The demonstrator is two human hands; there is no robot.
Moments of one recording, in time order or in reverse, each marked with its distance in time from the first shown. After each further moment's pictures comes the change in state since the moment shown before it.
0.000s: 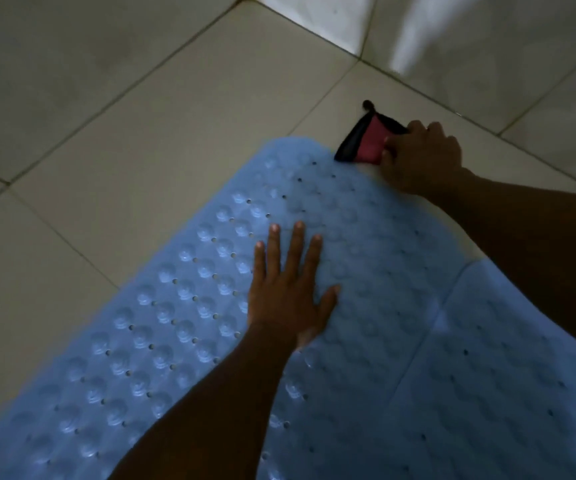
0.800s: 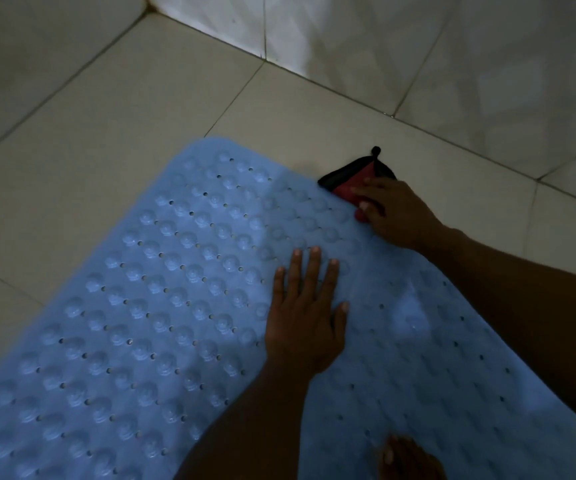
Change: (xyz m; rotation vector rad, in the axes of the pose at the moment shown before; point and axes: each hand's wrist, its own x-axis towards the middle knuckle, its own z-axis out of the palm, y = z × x) left_hand -0.039 0.125 0.020 -0.116 0.041 0.156; right_hand -0.138 0.099 0.030 0.471 0.034 -0.043
